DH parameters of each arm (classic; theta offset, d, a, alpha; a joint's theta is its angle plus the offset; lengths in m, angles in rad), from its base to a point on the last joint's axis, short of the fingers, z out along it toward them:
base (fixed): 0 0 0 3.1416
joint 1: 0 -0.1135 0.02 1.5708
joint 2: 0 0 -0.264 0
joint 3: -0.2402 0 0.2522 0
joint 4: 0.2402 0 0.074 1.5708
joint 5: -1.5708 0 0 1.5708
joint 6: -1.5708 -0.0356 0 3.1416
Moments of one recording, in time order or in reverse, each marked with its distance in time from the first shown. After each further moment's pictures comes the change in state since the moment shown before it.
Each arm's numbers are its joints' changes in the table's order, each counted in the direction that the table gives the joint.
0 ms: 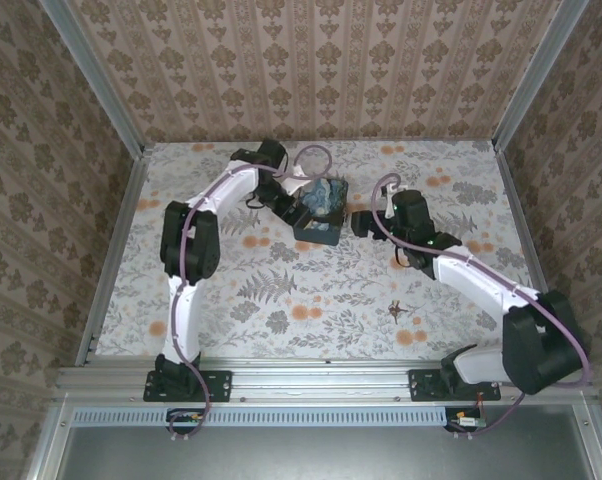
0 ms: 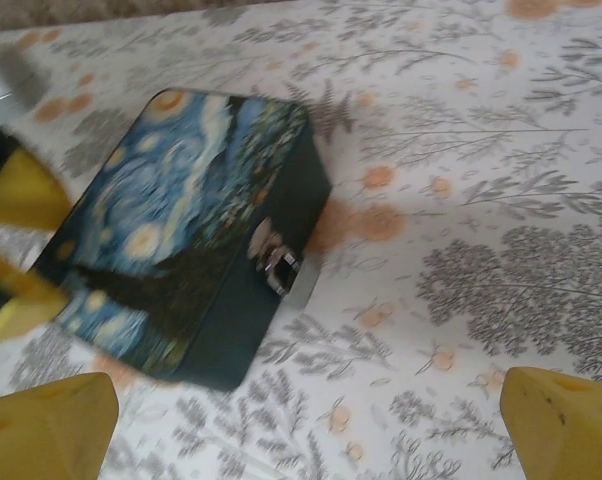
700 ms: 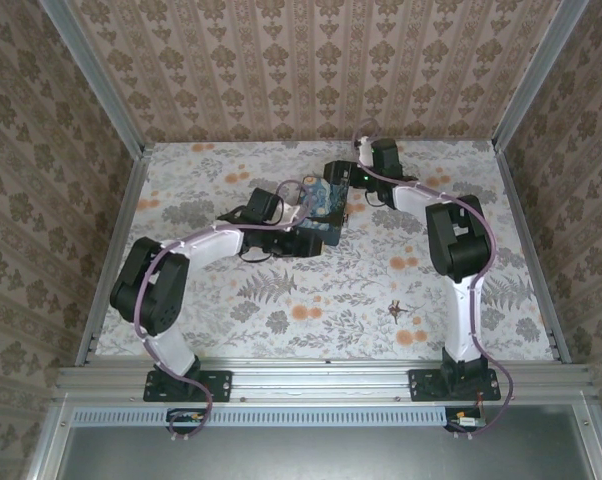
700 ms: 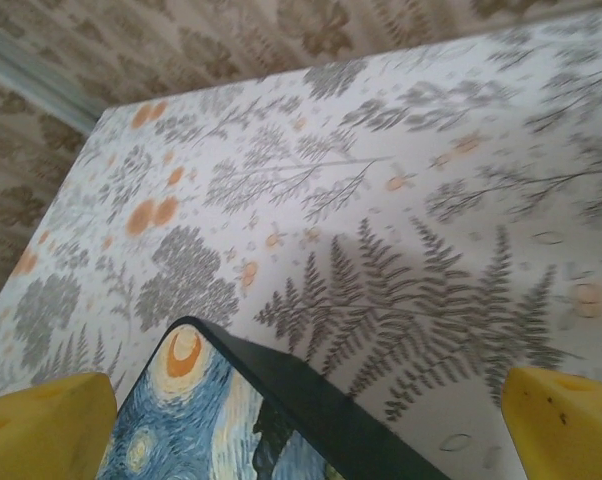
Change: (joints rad) left arm 0.123 -0.464 0.838 -0.766 -0.161 0.778; right arm 0.129 0.823 -0.718 -0.178 0.520 -0.085
